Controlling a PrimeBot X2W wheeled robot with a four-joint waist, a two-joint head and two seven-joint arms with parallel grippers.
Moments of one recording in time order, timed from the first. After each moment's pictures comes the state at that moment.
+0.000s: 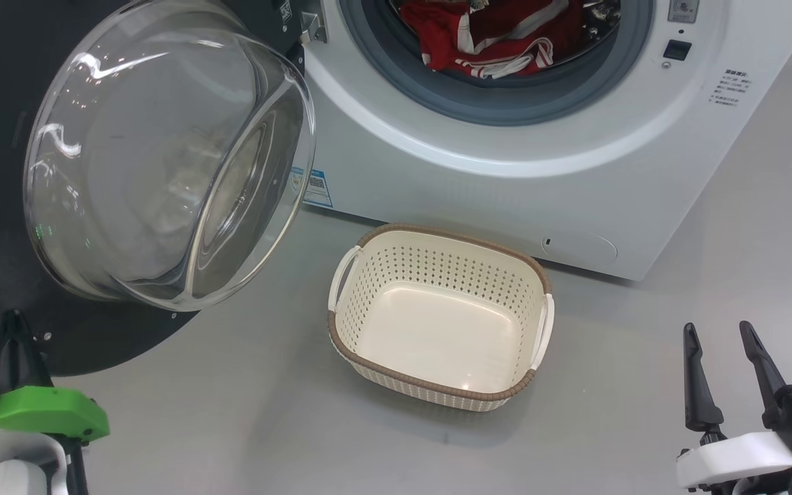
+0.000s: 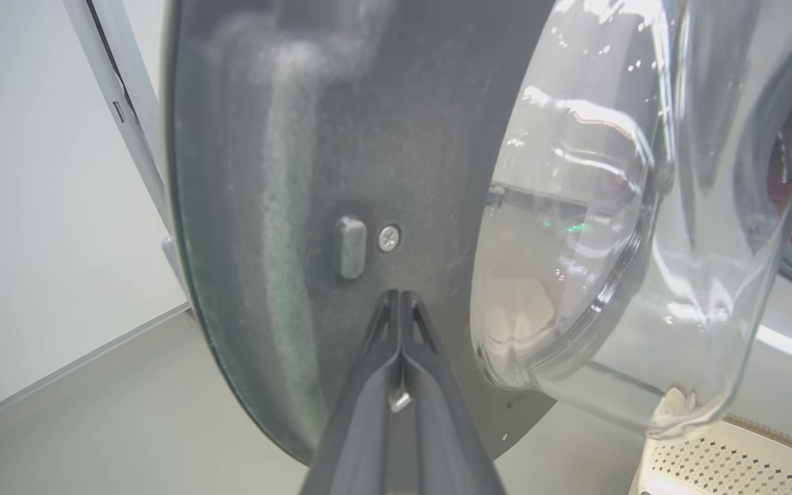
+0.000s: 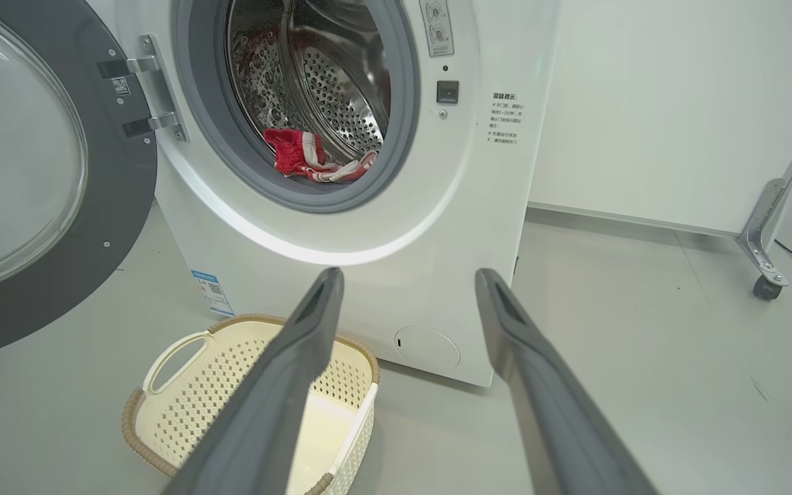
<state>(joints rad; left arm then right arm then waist) -0.17 0.14 0.10 0.42 -0.39 0.12 -0.24 0.13 -0.03 -0.10 0.07 0.14 0.09 -0.26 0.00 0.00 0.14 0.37</state>
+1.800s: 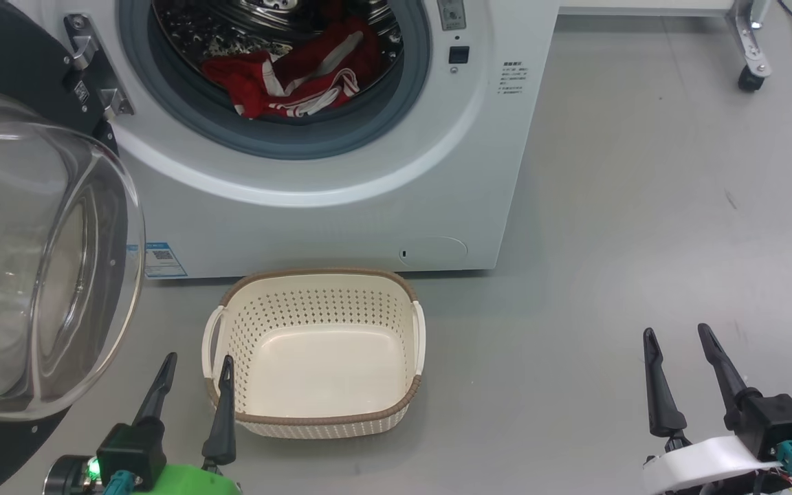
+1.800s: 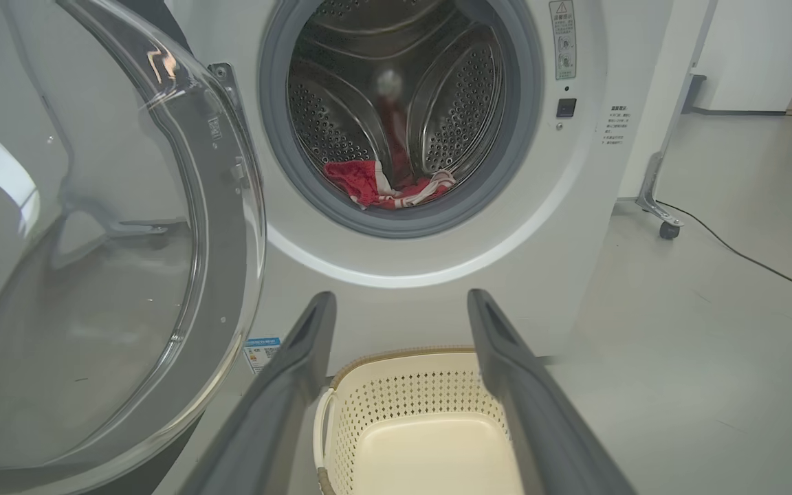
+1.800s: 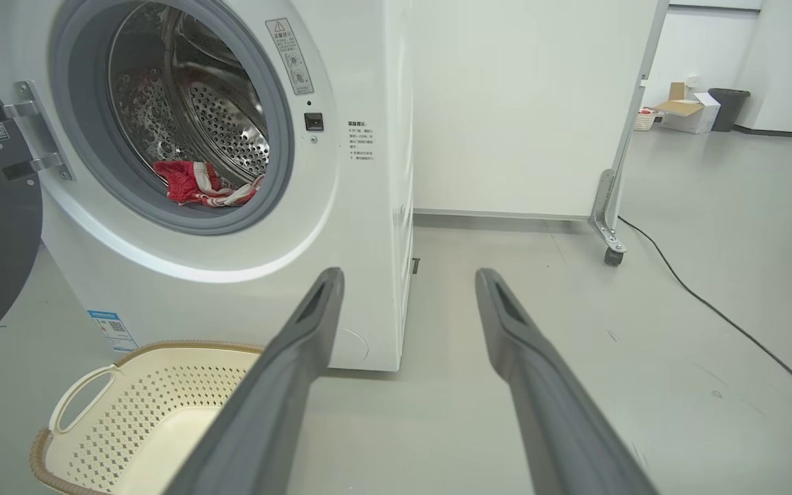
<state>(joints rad) 0.05 0.06 -0.17 0.14 -0.26 0.02 -0.25 0.13 -0.03 0.01 0.07 0.16 0.06 -0.26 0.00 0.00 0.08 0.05</state>
